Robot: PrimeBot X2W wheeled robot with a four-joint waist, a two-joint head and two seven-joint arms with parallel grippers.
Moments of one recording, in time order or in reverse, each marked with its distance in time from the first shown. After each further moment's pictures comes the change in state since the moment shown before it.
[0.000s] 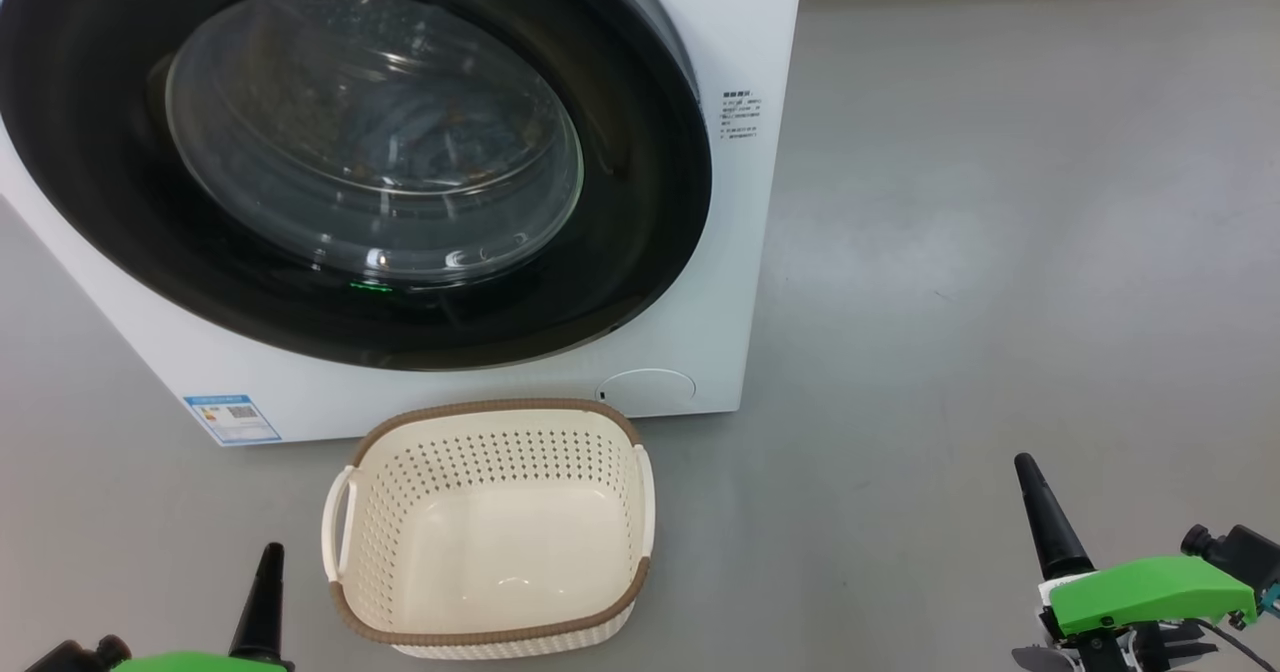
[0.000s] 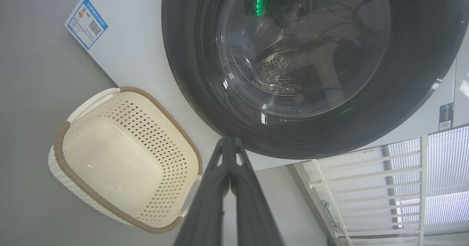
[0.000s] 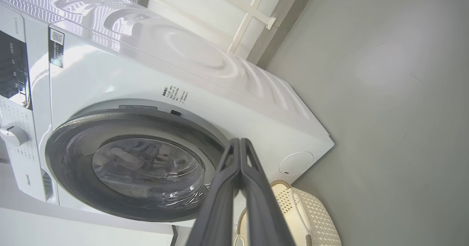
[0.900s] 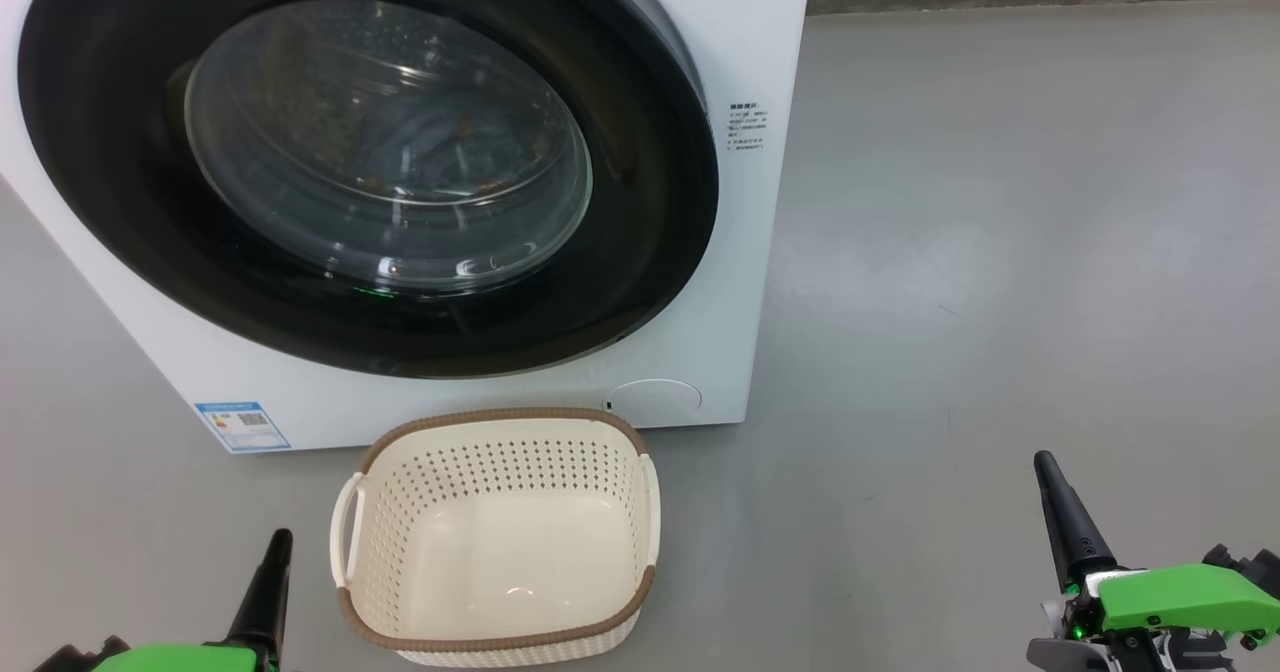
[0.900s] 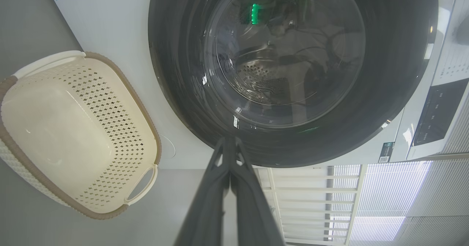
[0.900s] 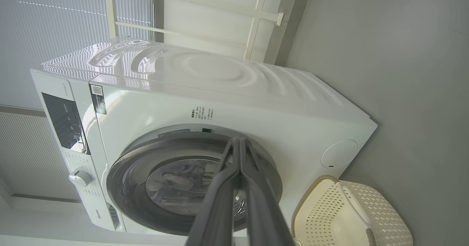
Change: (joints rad) left arm -0.022 -0.007 0.018 0.001 -0.279 0.000 0.079; right arm 0.017 0.021 -0.055 -0.044 0.279 -0.005 0.081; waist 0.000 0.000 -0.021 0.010
